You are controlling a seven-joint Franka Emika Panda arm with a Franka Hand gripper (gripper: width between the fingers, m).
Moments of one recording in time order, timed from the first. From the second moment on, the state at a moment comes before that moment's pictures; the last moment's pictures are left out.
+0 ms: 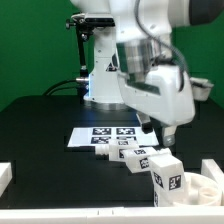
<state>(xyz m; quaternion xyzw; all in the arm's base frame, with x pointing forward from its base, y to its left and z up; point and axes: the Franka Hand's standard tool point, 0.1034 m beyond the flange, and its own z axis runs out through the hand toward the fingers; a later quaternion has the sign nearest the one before) 0.530 0.052 0.076 -0.80 0.59 0.02 0.08</state>
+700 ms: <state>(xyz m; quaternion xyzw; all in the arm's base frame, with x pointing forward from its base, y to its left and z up) 0.482 0.049 0.038 -0.76 0.64 0.04 0.07</state>
